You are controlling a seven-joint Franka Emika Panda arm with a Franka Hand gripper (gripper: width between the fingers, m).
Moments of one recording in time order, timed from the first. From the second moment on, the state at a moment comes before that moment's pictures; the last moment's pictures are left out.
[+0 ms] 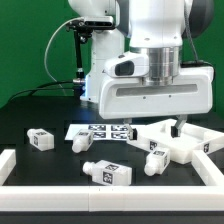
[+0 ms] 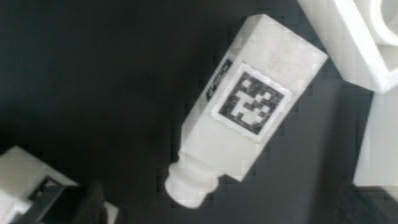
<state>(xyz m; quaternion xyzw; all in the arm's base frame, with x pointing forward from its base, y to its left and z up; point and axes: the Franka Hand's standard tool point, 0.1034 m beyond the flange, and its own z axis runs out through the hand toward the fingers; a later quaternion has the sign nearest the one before) 0.541 0.055 0.059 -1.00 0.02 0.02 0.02</state>
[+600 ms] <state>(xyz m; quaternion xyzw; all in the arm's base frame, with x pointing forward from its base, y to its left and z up) 0.540 0.064 0.038 -1.00 0.07 0.02 0.02</state>
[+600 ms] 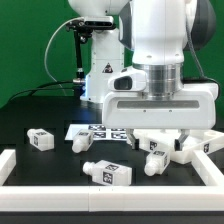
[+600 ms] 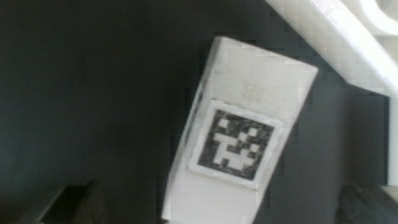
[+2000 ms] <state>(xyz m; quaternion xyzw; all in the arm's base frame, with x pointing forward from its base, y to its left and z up) 0.499 0.026 0.084 -1.00 0.03 0.03 0.02</state>
